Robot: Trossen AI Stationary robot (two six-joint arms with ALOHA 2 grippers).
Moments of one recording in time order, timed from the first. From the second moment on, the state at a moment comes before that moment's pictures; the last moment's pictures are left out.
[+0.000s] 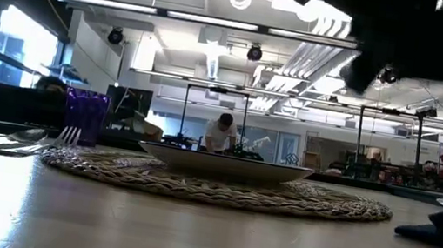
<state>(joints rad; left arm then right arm) -0.40 2.37 1.74 0.08 -0.08 -0.18 1.14 1.75 0.74 -0.74 0.68 2.12</state>
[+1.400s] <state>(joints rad) -0.49 2.42 1.74 0.02 -0.37 0.21 1.15 1.75 0.96 -0.96 0.68 1.75</state>
